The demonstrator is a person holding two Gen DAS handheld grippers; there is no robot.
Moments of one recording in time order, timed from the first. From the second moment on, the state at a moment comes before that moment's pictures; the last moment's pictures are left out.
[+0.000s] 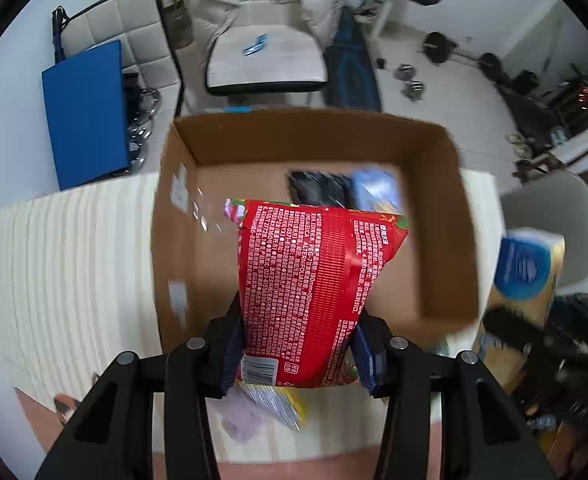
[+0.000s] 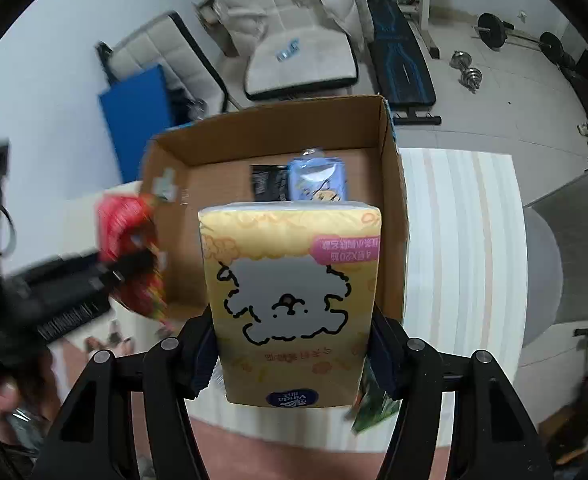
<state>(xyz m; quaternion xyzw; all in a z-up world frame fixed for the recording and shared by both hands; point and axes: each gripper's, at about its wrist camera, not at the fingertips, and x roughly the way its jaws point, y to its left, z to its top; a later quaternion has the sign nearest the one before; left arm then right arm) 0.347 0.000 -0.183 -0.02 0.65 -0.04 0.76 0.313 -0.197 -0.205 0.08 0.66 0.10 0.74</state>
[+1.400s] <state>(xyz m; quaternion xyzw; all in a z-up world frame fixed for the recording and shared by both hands) 0.391 0.010 -0.247 -0.03 0.69 -0.04 0.72 0.353 -0.184 -0.295 0.05 0.72 0.07 0.69</state>
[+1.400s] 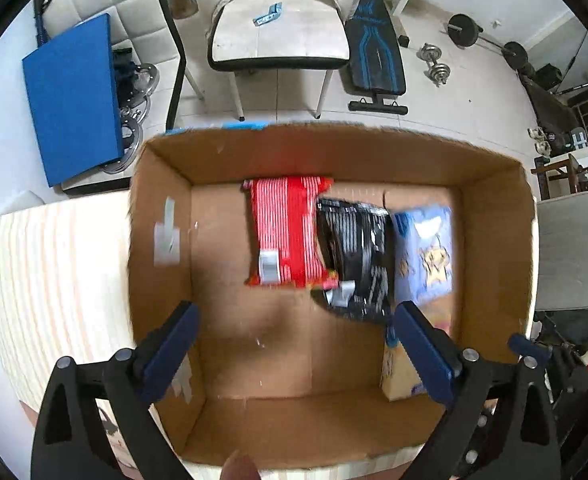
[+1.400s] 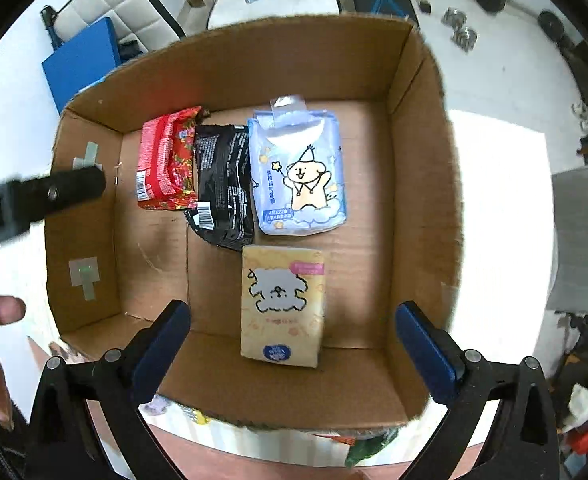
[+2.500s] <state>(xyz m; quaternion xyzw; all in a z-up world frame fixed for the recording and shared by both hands) 0.211 -0.069 -0.357 -0.15 0.77 -0.06 0.62 0.197 -0.303 -0.408 0.24 0.74 0.07 0.62</state>
